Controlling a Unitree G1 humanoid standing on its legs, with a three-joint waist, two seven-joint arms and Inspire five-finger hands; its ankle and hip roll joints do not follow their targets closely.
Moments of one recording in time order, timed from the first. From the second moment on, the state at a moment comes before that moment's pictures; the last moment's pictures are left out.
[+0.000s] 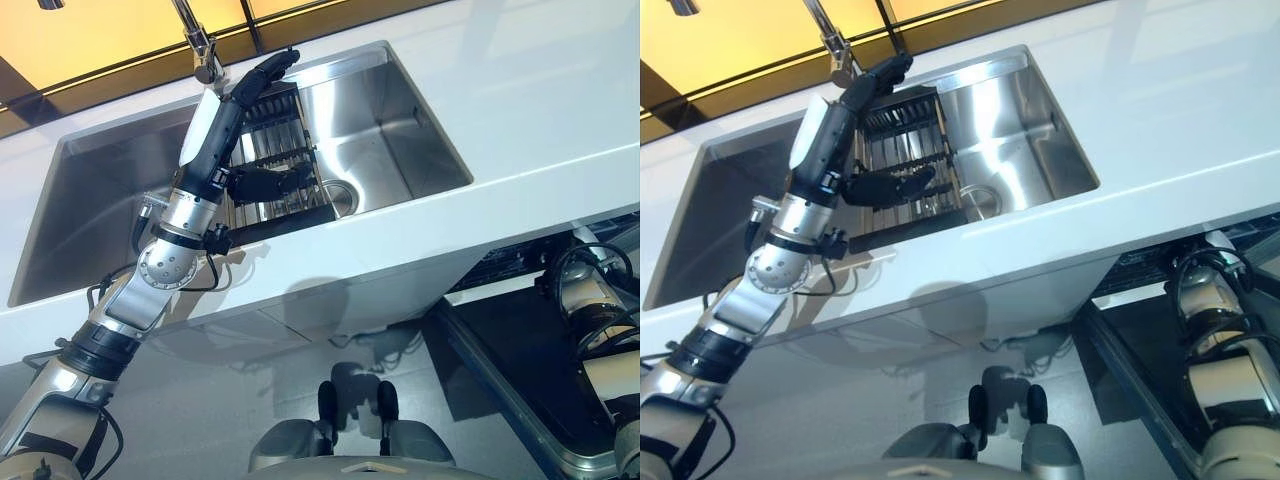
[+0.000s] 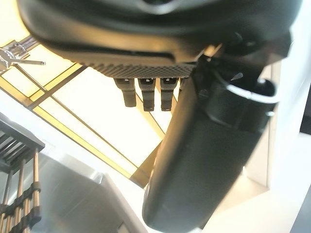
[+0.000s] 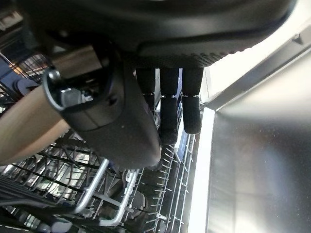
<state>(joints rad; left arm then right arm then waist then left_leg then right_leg) -0.44 0.76 -0.29 -0.05 -0.04 -0.39 0.27 -0.68 -0.77 0.26 1.05 -0.08 0.29 -0.13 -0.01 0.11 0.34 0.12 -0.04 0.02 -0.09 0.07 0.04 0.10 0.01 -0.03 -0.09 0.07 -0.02</state>
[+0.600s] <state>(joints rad) -0.38 0.76 -0.24 -0.07 -0.05 -0.39 0.21 -0.24 -0.72 0.13 0.67 -0.12 0.26 -0.06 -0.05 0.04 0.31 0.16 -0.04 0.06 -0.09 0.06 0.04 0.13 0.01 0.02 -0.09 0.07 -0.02</state>
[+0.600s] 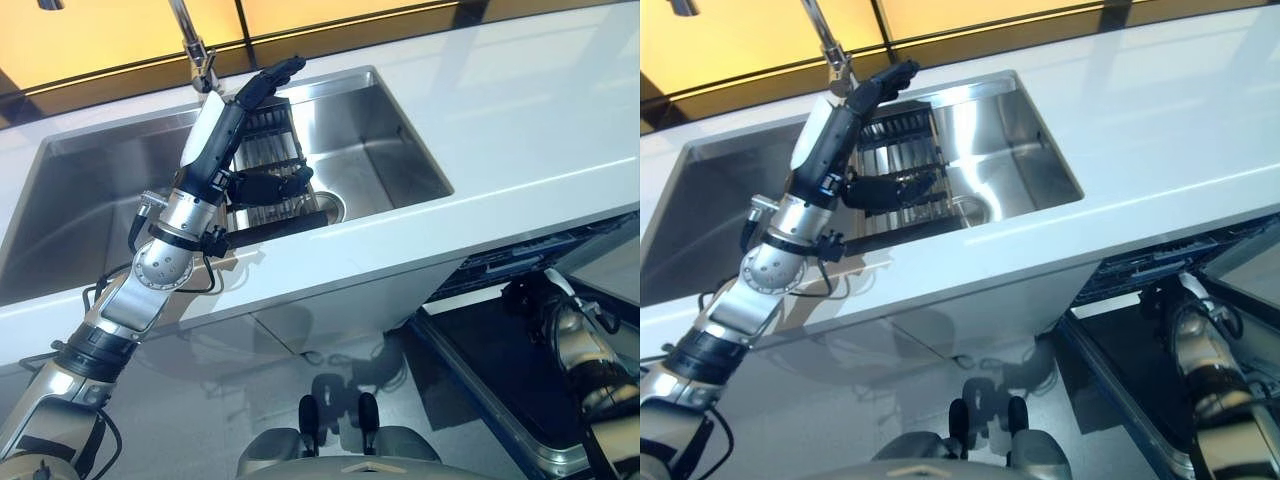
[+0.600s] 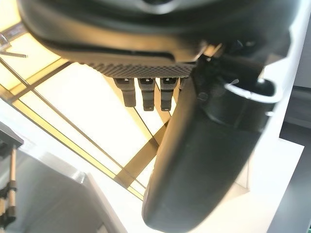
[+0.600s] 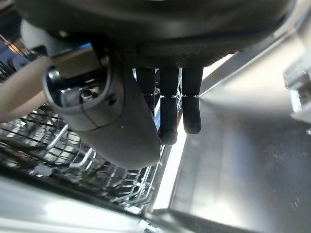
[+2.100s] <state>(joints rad) -0.29 0.72 -0.28 -0.06 -0.24 -0.33 -0.12 0.16 -0.28 -0.38 1.08 1.24 -0.25 0.13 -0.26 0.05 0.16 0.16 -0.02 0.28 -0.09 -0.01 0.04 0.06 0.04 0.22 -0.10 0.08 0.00</state>
